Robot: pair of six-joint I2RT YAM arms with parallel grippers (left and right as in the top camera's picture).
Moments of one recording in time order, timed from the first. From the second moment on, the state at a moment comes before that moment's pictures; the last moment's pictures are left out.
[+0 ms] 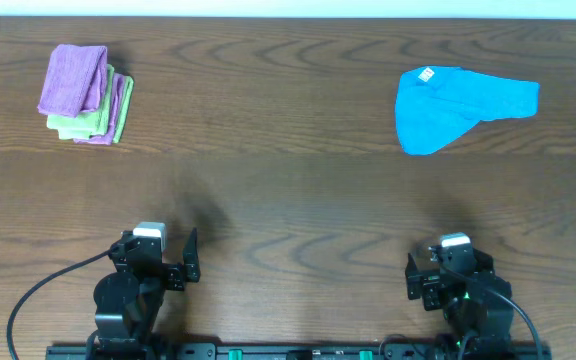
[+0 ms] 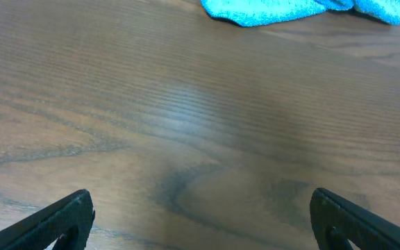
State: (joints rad) left arm -0.05 0.01 0.15 -0.55 0.10 -0.04; right arm 0.06 0.01 0.18 -0.80 0.03 -0.17
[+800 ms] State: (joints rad) left arm -0.05 0.01 0.15 -0.55 0.10 -0.04; right arm 0.06 0.01 0.18 -0.71 -0.01 -0.17
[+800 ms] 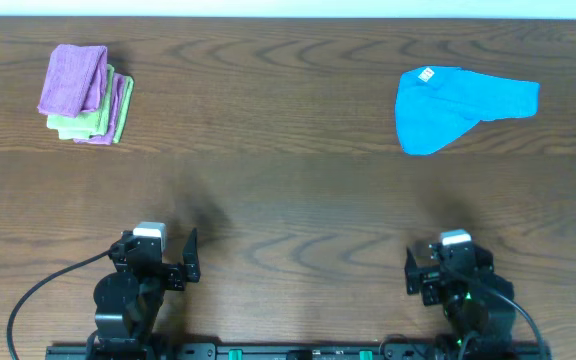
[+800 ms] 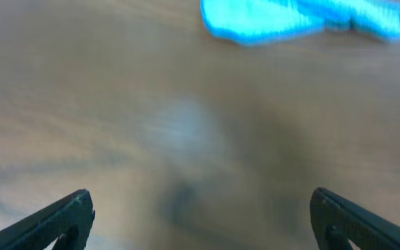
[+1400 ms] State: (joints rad) left arm -0.05 0.01 0.15 -0.55 0.09 -0.04; right arm 0.06 0.09 0.17 -0.20 -0.12 0.24
